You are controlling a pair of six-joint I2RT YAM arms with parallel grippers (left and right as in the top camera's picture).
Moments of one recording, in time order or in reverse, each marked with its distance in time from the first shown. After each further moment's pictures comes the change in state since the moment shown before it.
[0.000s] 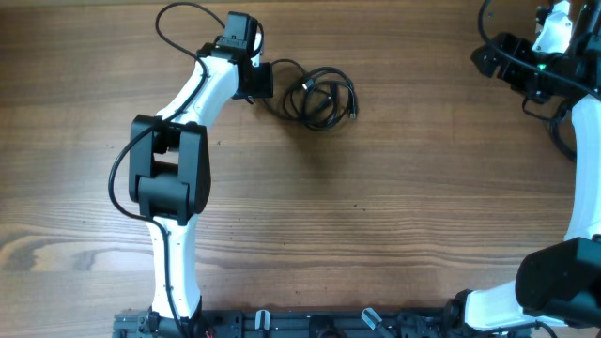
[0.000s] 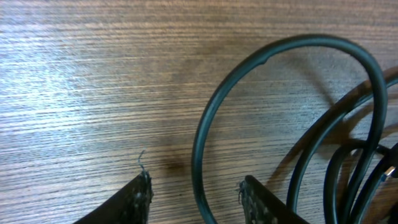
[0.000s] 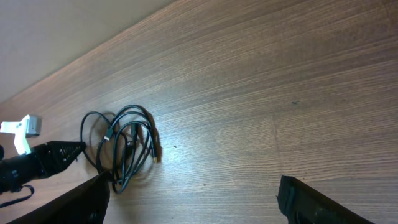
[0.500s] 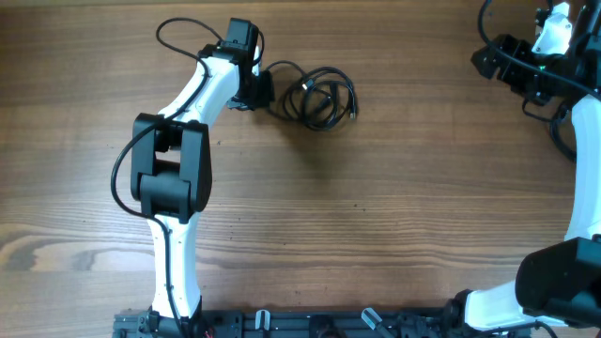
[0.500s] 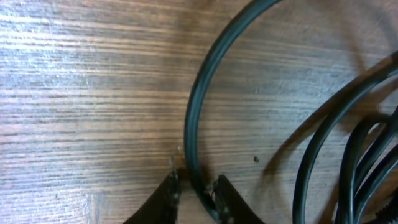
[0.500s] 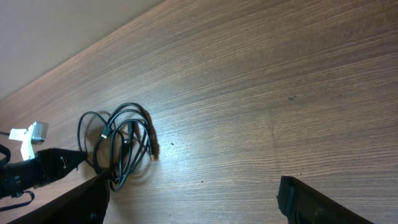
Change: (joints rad) left arm 0.000 0.019 0.005 -0.109 0.048 -0.120; right arm 0.000 0.001 0.000 -0.013 0.011 0.000
